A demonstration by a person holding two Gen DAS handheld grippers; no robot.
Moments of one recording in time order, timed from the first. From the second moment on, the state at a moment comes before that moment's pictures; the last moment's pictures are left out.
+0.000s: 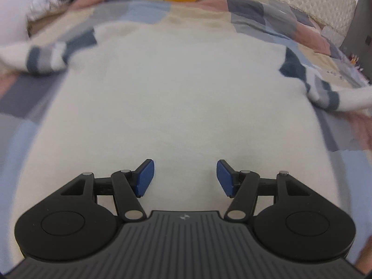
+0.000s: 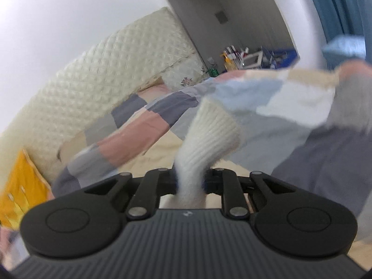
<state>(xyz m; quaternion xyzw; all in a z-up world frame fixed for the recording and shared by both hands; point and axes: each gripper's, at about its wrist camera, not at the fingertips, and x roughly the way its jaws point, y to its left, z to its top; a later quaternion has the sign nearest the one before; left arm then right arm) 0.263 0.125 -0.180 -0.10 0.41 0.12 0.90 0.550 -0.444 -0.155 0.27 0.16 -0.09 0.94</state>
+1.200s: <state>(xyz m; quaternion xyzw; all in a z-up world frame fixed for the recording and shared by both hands) 0.141 0.281 -0.094 -0.26 0.21 0.17 0.93 0.376 0.004 -0.004 -0.01 0.10 0.23 0.97</state>
